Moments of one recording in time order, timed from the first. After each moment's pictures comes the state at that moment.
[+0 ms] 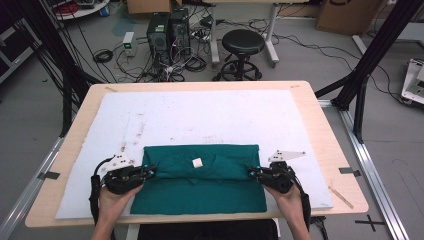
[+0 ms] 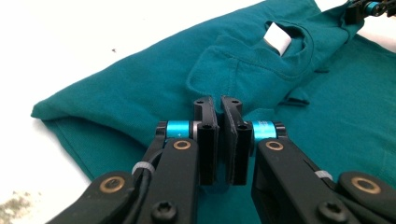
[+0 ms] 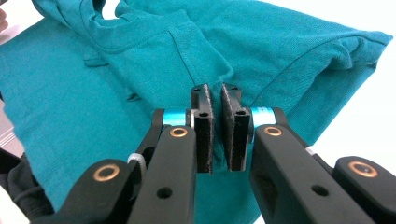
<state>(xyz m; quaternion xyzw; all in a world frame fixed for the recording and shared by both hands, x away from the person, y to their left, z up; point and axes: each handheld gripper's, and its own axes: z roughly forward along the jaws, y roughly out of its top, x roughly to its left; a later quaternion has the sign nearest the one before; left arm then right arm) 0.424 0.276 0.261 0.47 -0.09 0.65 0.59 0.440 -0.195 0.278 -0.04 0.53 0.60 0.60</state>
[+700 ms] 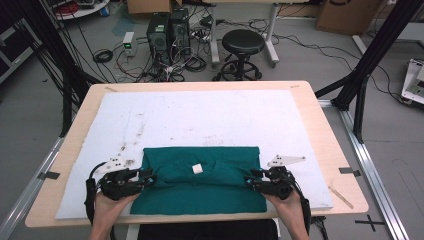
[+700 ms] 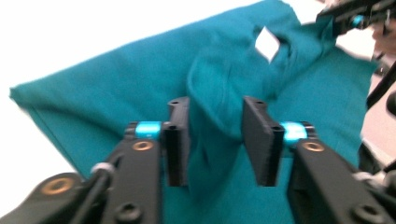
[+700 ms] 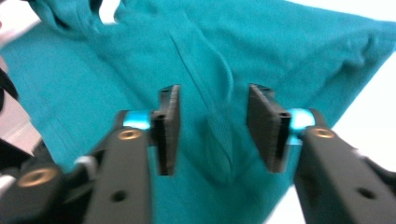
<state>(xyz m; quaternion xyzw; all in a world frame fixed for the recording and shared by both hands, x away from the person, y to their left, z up) 0.411 0.282 0.253 0.49 -0.10 0.61 0.61 0.437 -0.190 0.266 -0.04 0.54 0.60 0.59</state>
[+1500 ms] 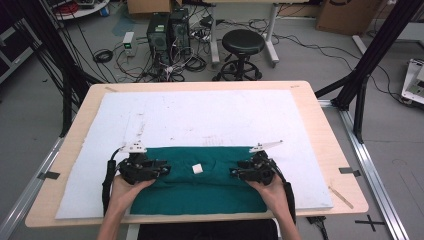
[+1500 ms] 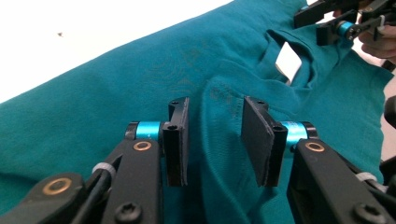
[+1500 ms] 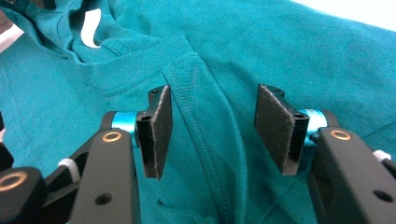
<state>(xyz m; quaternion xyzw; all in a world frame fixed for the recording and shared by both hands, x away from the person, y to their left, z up) 0.421 0.247 0.300 0.55 -0.06 0.59 0.59 0.443 -0.153 0.311 -0.01 0.58 0.58 0.57</state>
